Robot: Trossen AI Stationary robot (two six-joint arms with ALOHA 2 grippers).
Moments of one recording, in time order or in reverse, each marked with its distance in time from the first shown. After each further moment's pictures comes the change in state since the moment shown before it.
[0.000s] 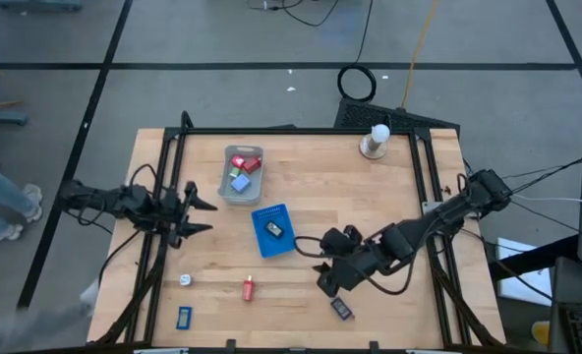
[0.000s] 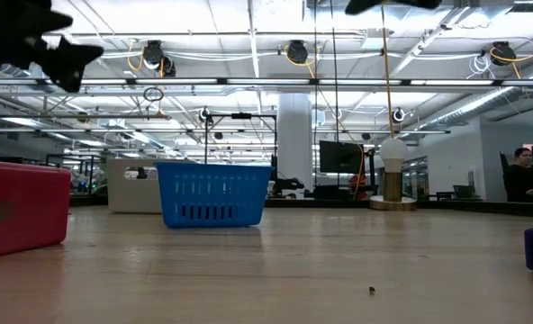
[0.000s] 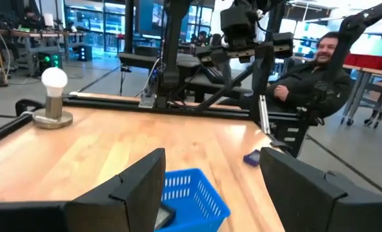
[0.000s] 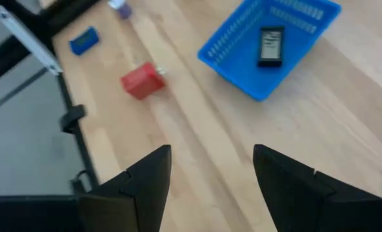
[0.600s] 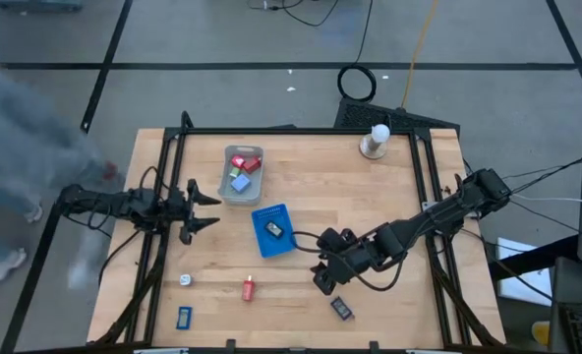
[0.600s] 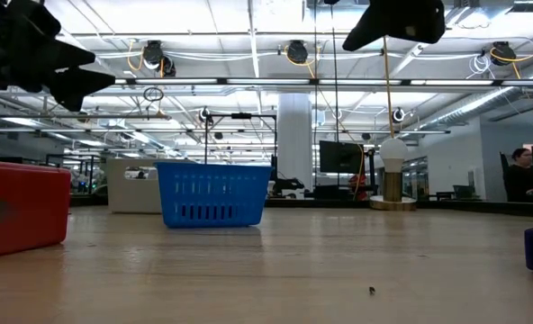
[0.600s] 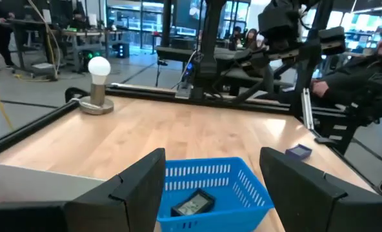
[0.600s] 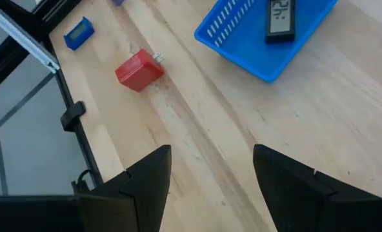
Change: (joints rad) left arm 0.049 -0.027 -0.084 0.027 -0.098 0.015; right arm -0.038 0.000 -0.127 0.151 -0.092 0.050
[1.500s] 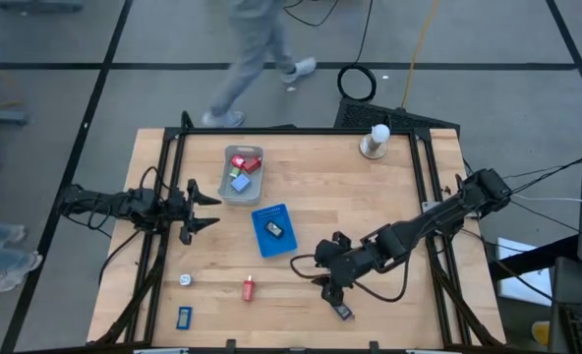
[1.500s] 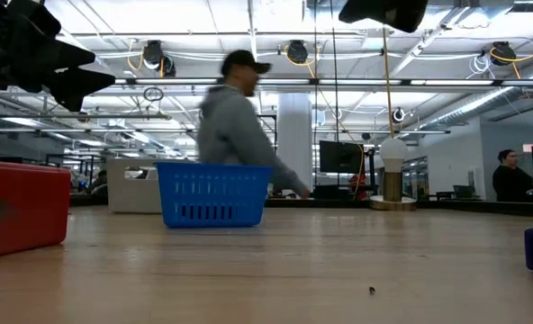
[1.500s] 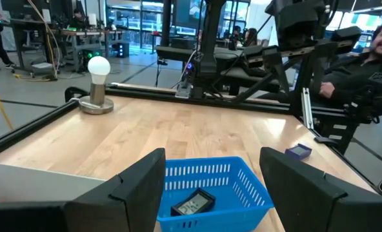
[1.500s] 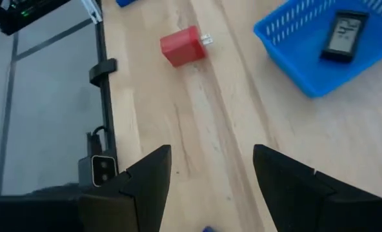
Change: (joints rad) left arm 0.000 0.000 0.000 -0.001 0.003 0.000; right arm 0.014 -0.005 0.000 0.069 -0.096 -0.290
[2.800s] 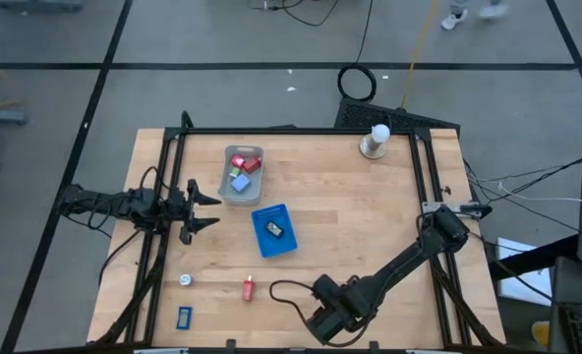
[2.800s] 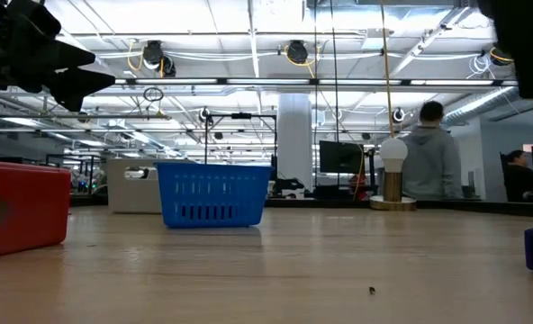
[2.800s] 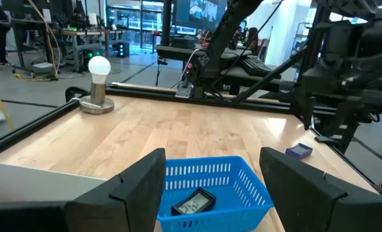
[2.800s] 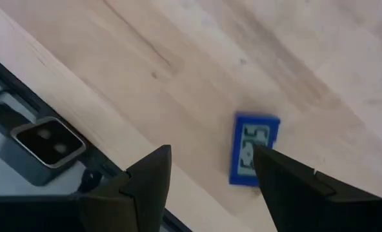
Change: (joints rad) left arm 0.000 0.000 0.001 -0.003 -0.002 0.002; right arm 0.158 0.474 0.488 -0.579 -0.122 0.707
